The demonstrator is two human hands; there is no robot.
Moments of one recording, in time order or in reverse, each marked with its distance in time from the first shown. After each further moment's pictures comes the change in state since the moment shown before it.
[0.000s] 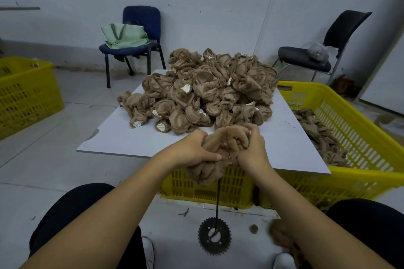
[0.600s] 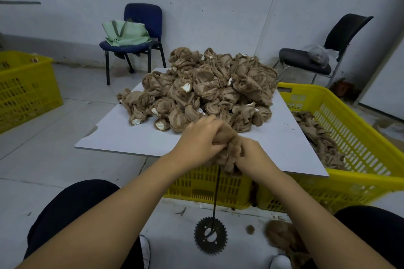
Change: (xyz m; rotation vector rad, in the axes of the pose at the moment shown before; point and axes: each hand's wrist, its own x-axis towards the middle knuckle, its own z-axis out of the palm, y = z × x) left_hand 0.003 0.013 0.016 0.403 0.404 0.434; right_hand -0.004 -0.001 -0.017 -0.260 -0.298 -0.246
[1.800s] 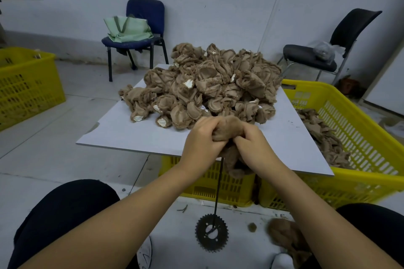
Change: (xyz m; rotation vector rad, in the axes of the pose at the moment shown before) left_hand -0.011 0.003 0.028 -0.376 0.339 -0.079; right_hand 0.008 -0.024 -0.001 0.304 0.089 -0.125
